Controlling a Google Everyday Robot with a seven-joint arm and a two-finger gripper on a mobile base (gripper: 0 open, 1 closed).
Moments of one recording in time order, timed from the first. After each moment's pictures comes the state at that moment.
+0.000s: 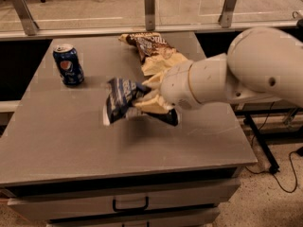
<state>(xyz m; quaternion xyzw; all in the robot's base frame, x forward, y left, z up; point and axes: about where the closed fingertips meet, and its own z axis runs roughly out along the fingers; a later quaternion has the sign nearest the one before) 0.492 0.018 0.897 -0.59 0.65 0.17 0.44</state>
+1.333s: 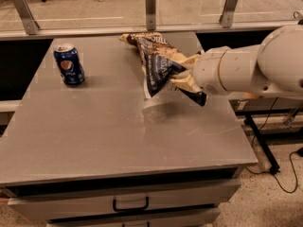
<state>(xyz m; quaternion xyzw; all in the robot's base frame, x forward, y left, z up) 0.556 -0.072 0.915 -0.53 0.69 0.04 0.49</state>
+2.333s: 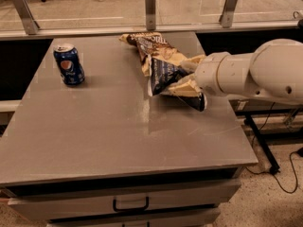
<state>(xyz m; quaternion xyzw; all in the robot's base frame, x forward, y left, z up) 0.588 -0.089 0.891 -0.50 0.71 0.03 0.50</state>
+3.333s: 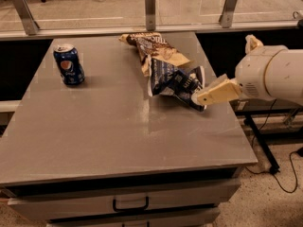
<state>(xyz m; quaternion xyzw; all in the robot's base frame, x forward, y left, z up) 0.539 -0.164 0.947 -0.40 0.76 -0.03 0.52</state>
